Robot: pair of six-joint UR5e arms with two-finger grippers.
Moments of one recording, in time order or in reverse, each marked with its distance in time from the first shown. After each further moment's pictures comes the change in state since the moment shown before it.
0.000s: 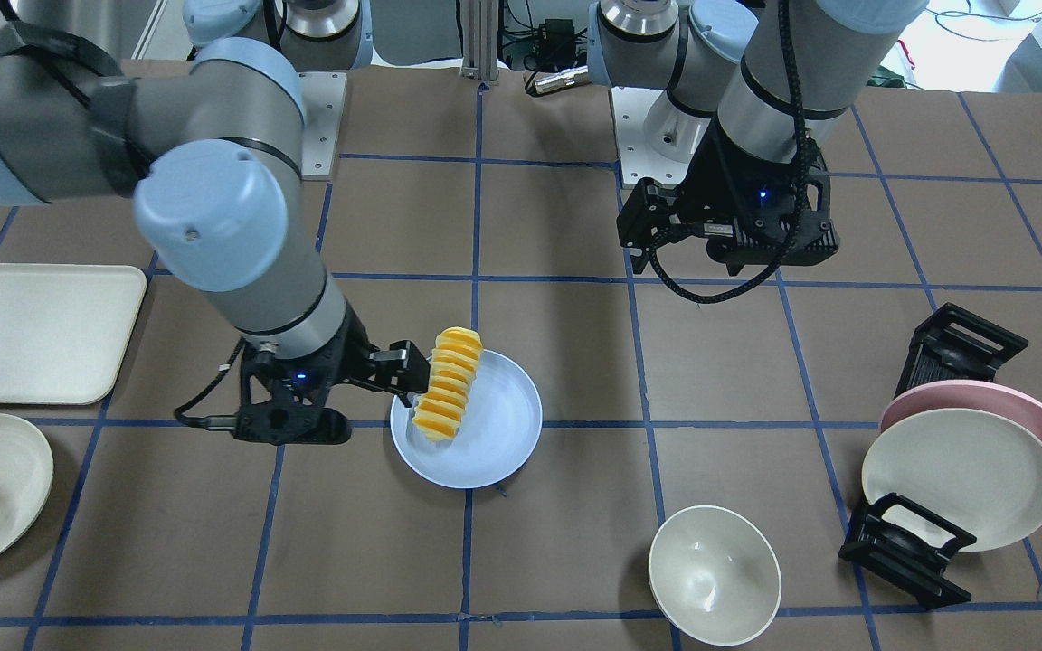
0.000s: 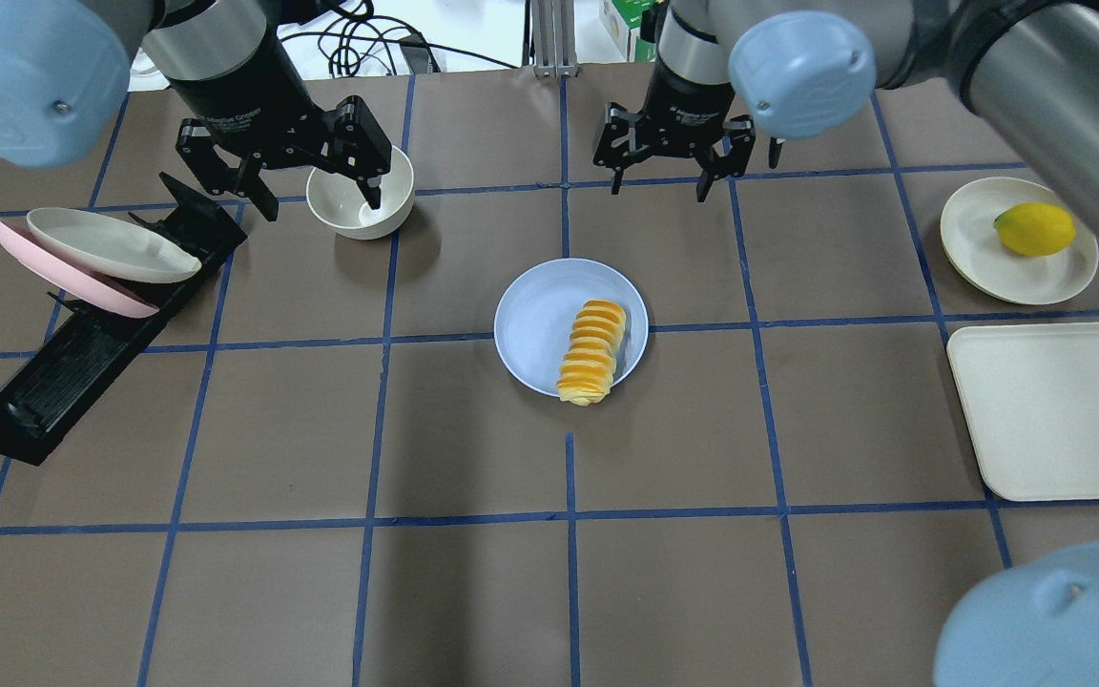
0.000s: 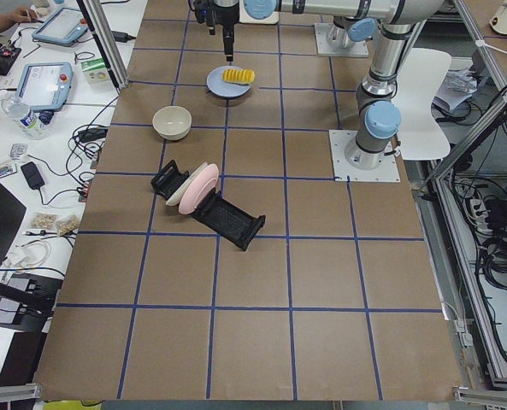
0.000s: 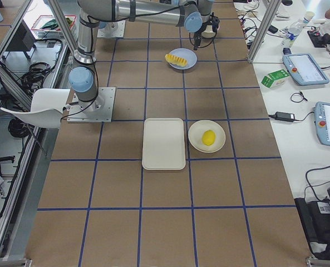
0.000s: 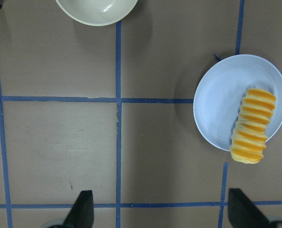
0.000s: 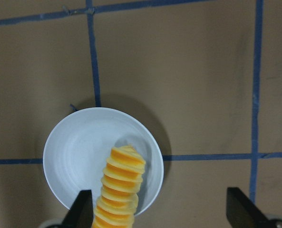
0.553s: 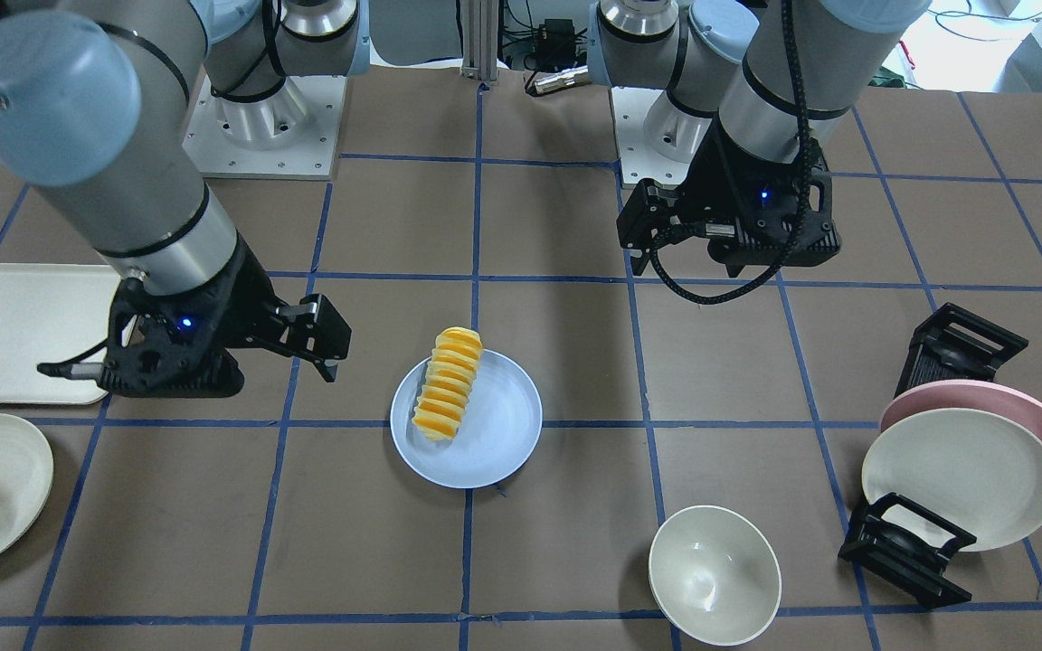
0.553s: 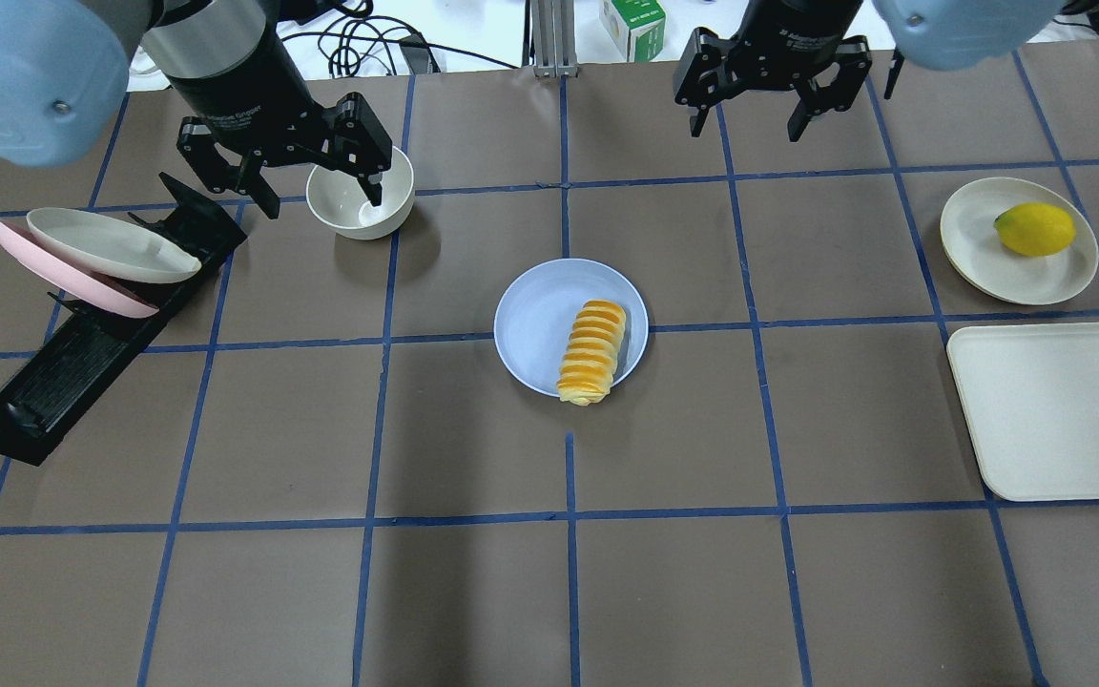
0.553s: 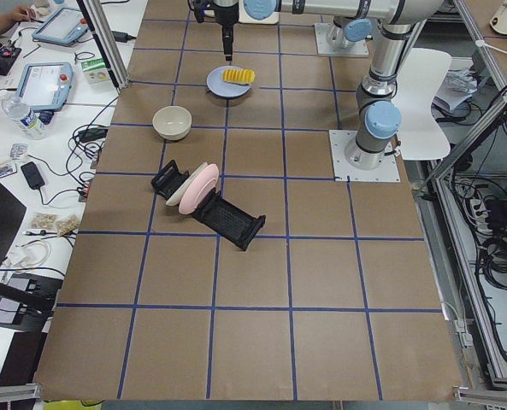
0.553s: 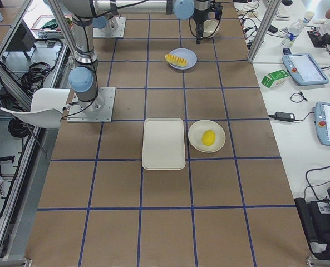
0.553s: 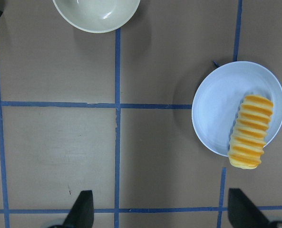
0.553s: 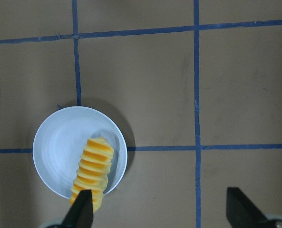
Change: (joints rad) left arm 0.001 -0.001 0.001 0.004 -0.007 -0.002; right arm -0.062 -0.184 0.007 0.109 -0.051 -0.103
